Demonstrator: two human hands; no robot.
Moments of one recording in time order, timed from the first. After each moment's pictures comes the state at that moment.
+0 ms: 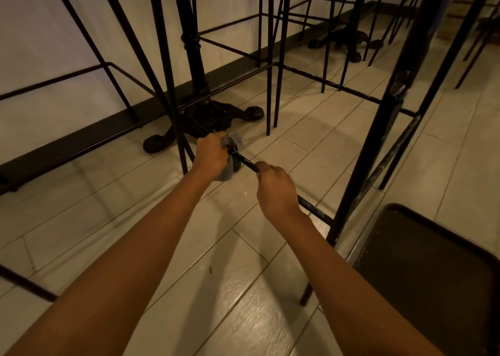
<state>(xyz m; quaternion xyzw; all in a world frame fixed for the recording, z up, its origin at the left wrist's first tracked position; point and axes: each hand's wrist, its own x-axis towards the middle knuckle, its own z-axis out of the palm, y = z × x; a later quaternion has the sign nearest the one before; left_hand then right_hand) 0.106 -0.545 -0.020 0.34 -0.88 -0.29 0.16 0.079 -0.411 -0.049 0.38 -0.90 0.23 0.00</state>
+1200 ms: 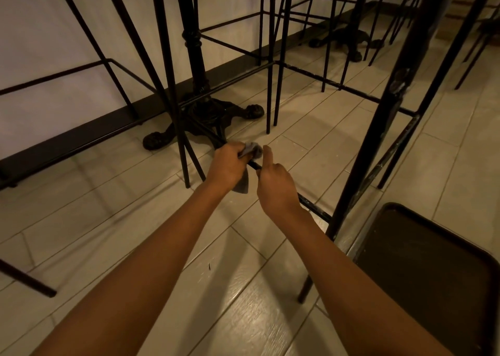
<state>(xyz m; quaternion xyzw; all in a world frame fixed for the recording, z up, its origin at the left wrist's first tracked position) 0.113 -0.512 -0.029 0.28 -0.86 -0.38 0.18 0.082 -0.408 -0.041 0.37 -0.90 0.23 -0.02</state>
